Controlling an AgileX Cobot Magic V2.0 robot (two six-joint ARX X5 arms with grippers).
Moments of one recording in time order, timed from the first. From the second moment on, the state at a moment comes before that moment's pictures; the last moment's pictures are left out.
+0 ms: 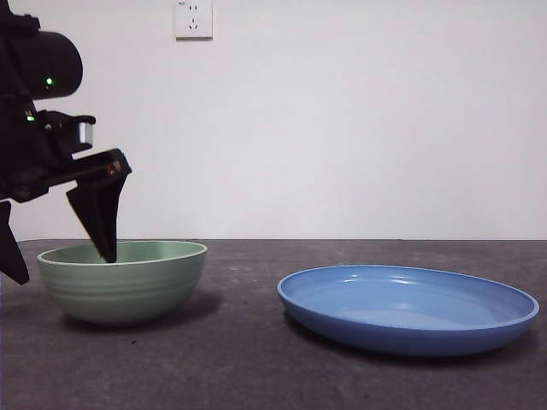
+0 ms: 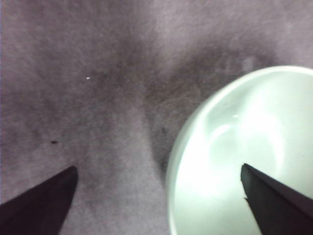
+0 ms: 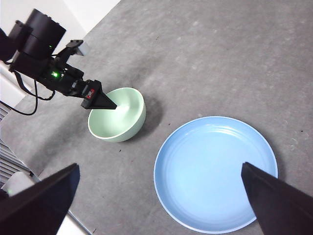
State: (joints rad) left arm -0.24 1.58 1.01 -0.61 0.18 -0.12; right arm 0.20 0.67 0.98 -0.86 -0.55 0.12
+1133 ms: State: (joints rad) left arm -0.49 1.61 1.37 -0.82 0.17 -0.21; right arm 0.20 0.67 0.98 -0.86 -0.55 0.12
